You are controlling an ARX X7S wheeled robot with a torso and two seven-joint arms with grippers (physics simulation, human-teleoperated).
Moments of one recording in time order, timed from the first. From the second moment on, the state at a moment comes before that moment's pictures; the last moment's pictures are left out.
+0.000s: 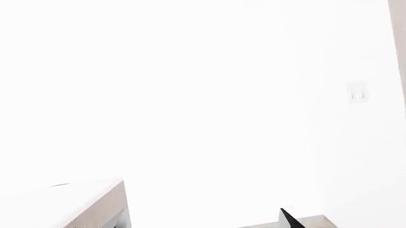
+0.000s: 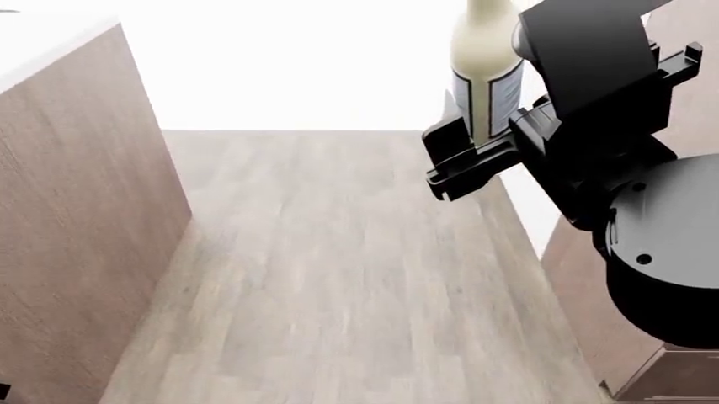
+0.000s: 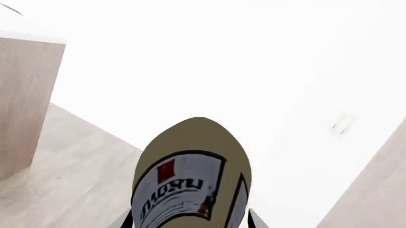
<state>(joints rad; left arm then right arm) -0.82 -1.12 -0.81 1.05 -2.79 -1.07 -1.57 2.02 0.89 -1.59 -0.57 1.72 0.51 1.02</state>
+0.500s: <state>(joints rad) -0.82 -1.12 -0.80 1.05 -2.79 -1.07 -1.57 2.01 0.89 -1.57 -0.57 1.72 0.51 1.01</state>
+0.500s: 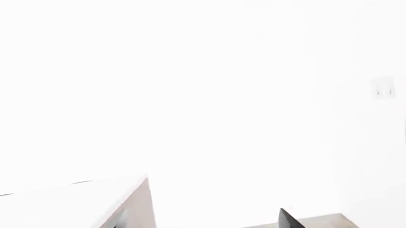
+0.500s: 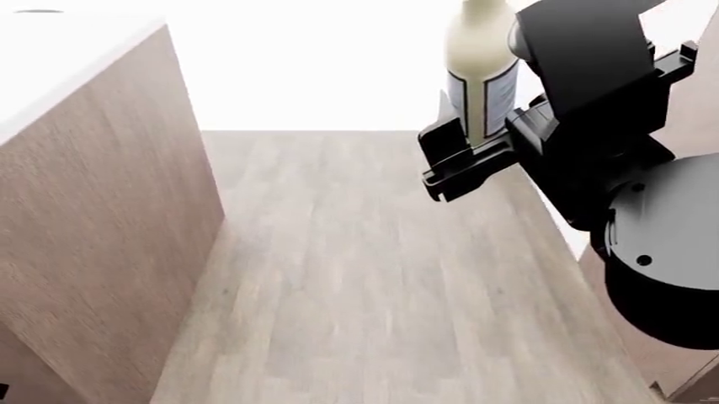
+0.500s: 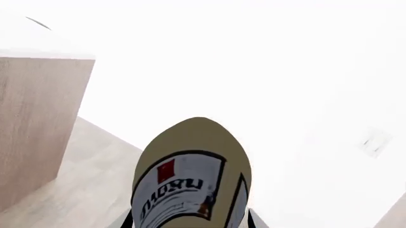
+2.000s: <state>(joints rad) -0.82 -1.12 -0.80 1.05 -2.78 -1.08 -1.57 1.99 0.88 -1.54 -0.59 1.70 0.53 0.98</state>
